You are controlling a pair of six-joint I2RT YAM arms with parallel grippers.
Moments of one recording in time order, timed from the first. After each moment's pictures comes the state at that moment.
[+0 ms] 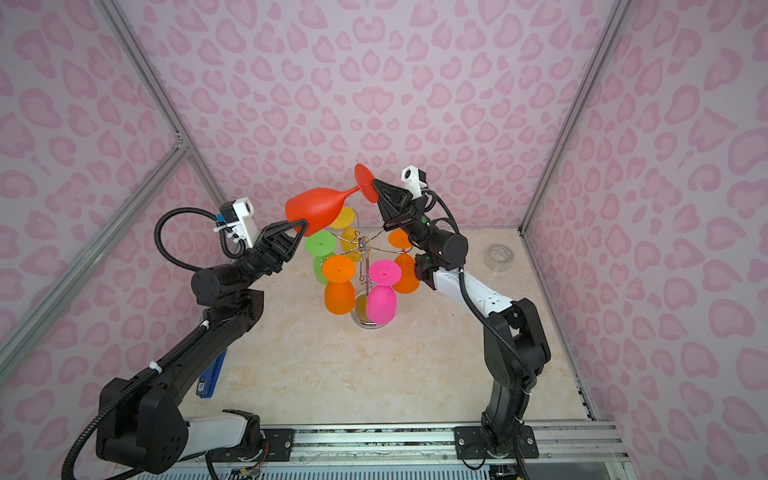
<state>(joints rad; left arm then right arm) -0.23 1.31 0.95 1.26 0.80 -1.11 0.48 1.80 1.45 1.42 -0.55 2.11</state>
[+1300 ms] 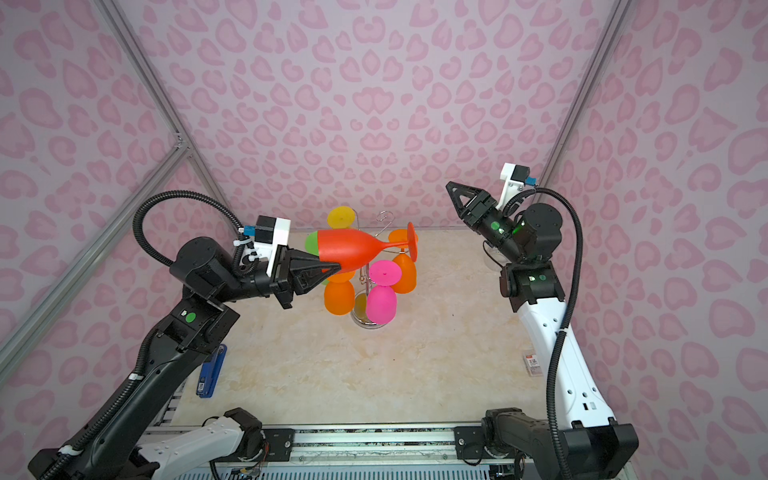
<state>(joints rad) -0.56 1.07 1.32 -0.18 0.88 -0.16 0.06 1.20 1.36 0.00 -0.55 0.92</state>
